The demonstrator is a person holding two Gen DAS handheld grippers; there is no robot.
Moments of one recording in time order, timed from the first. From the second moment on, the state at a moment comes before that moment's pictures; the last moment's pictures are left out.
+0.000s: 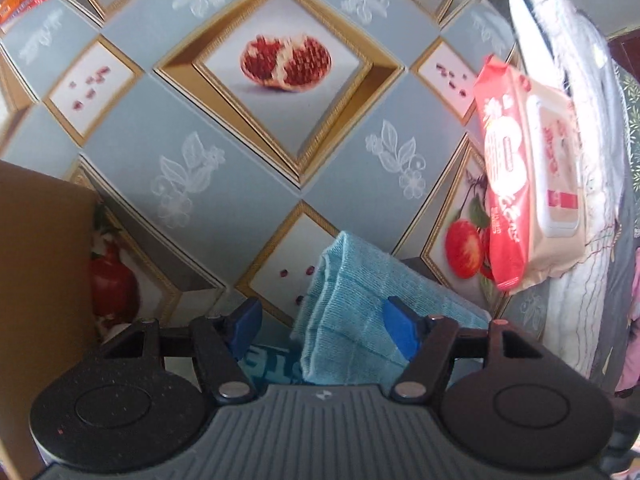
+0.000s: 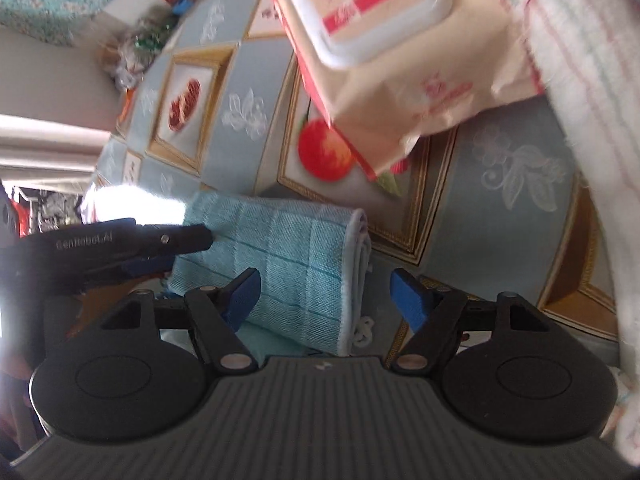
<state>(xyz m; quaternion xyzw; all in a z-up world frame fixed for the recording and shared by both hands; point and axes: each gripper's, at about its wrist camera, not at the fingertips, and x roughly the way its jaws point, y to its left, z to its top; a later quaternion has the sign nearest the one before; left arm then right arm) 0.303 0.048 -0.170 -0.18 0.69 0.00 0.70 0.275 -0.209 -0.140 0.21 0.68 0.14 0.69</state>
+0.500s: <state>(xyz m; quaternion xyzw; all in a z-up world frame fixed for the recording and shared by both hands) 0.308 0.040 -0.168 -0.20 0.68 -0.03 0.70 0.269 -0.191 -0.140 0.17 0.66 0.17 0.71</state>
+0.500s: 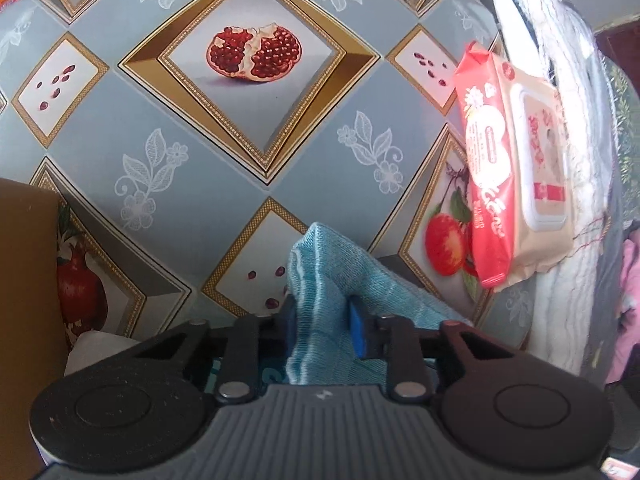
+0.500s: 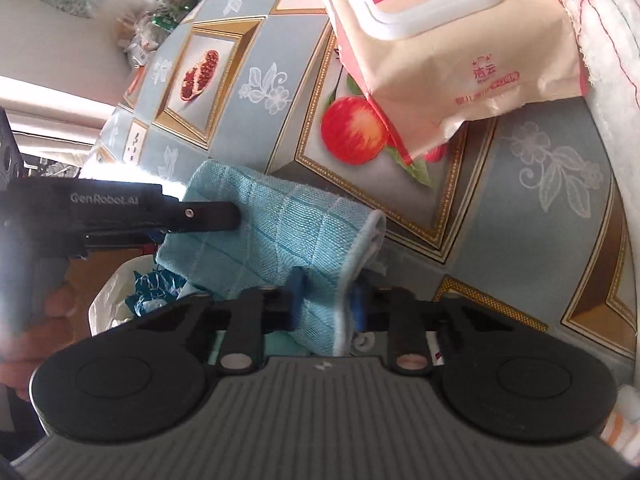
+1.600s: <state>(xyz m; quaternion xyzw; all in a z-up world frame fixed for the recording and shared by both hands) 0.041 0.296 -0.046 -0.47 0.48 0.17 0.72 0.193 0.163 0.028 -0.31 0.48 0.59 0.57</state>
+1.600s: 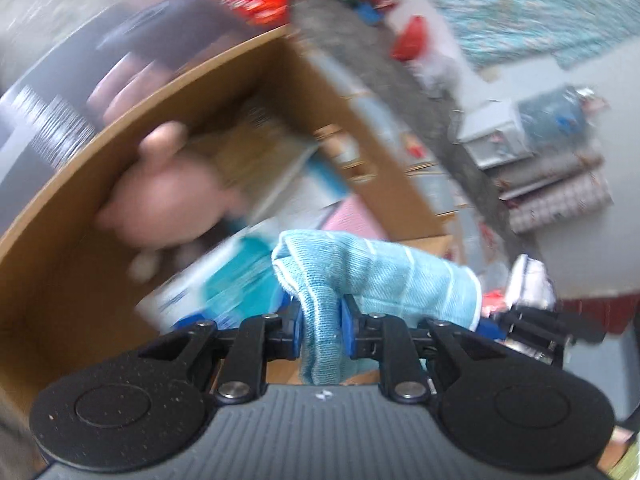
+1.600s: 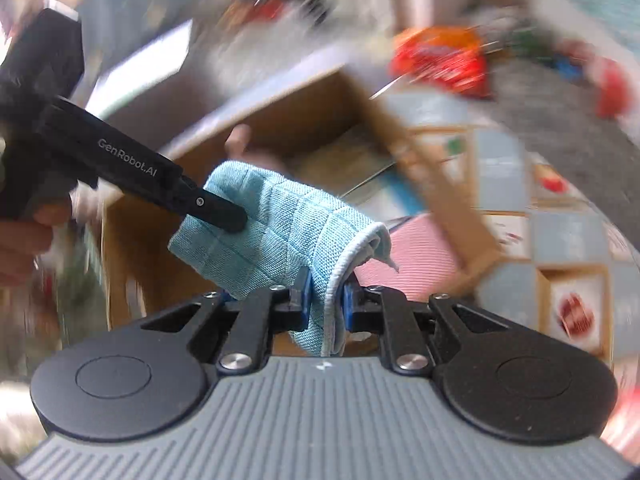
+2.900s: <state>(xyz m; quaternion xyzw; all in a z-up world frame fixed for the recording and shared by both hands) 0.030 0.237 -0.069 -0.33 0.55 0.10 0.76 0.192 0.050 0.089 -0.16 0.49 0.44 0.74</state>
